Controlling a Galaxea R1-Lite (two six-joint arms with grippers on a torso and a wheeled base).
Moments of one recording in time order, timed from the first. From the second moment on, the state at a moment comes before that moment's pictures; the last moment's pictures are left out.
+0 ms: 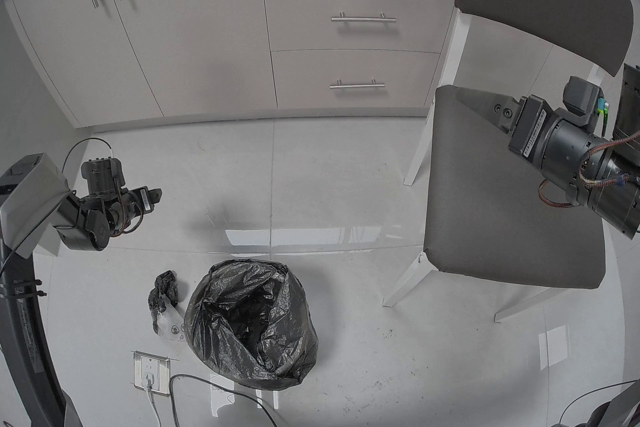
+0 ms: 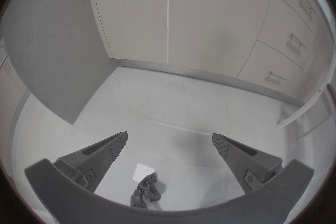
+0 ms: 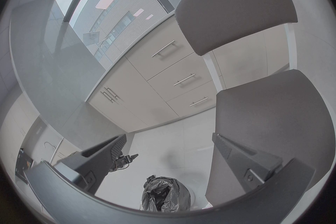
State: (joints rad) left arm 0.12 2.32 -1.19 -0.72 0.03 -0.17; right arm 0.60 1.43 -0.86 -0.57 -0.19 0.46
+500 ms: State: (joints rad) left arm 0.12 2.67 -1.88 -0.29 0.11 -0.14; right arm 0.60 1.42 -0.76 -0.67 -0.18 0.47
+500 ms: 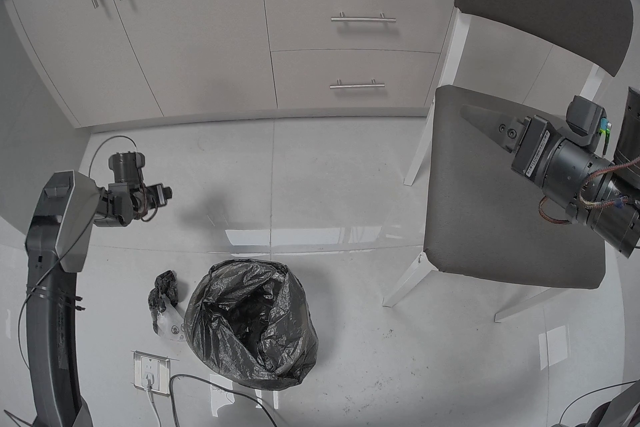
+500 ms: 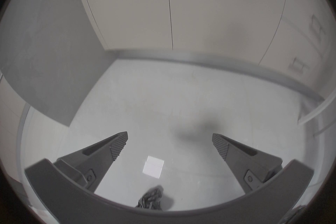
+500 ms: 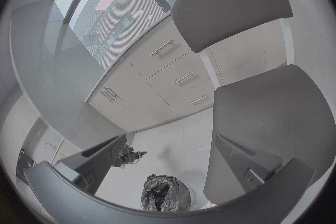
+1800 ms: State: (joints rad) left arm 0.12 3.10 -2.00 0.30 0.15 -0.15; right arm 0.48 1.42 -0.76 -0.69 -0.07 0.55
